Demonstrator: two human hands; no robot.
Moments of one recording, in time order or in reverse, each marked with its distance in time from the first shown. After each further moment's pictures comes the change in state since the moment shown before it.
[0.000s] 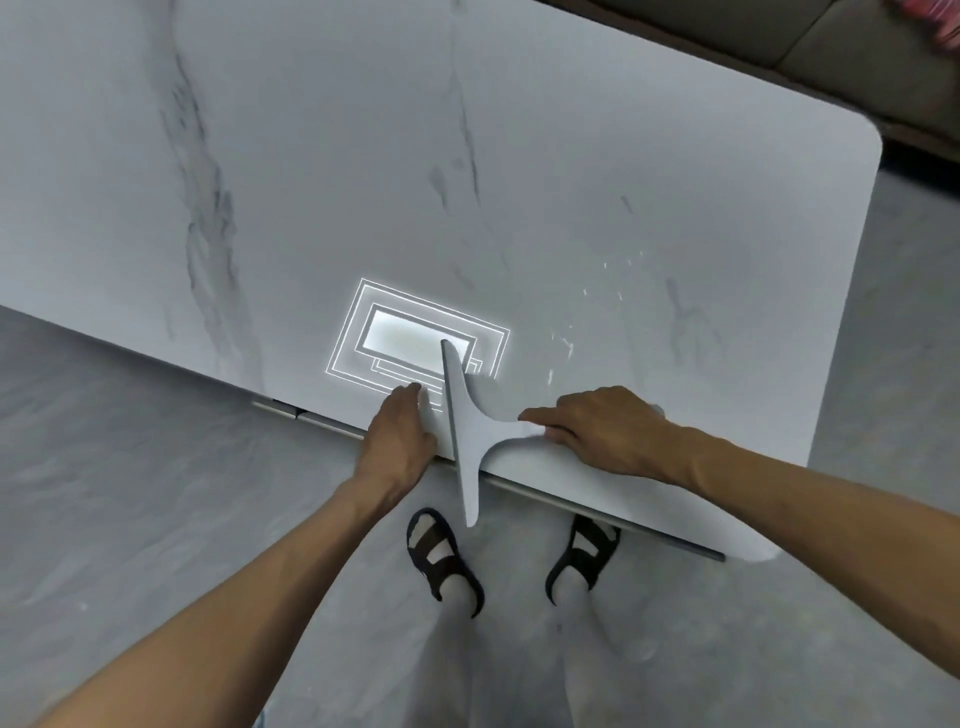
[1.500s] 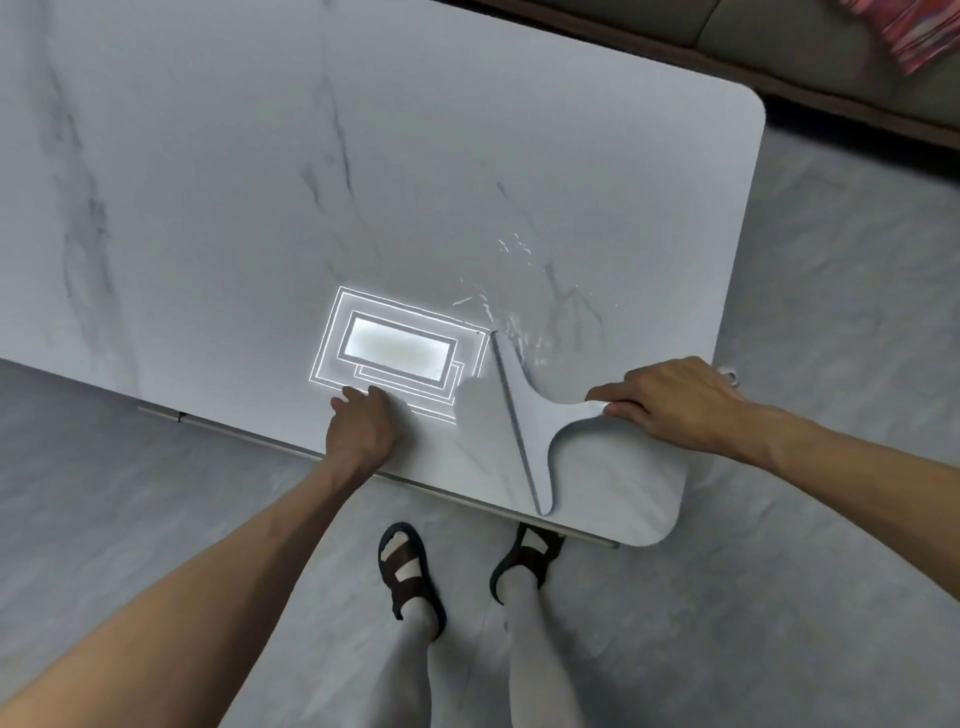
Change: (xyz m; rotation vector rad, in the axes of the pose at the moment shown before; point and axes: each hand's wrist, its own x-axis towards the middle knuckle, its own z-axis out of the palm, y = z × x) left_hand 0.014 0.115 0.086 0.174 -0.005 -0.269; right_hand -0.153 0.174 0.007 -0.064 0.096 0.139
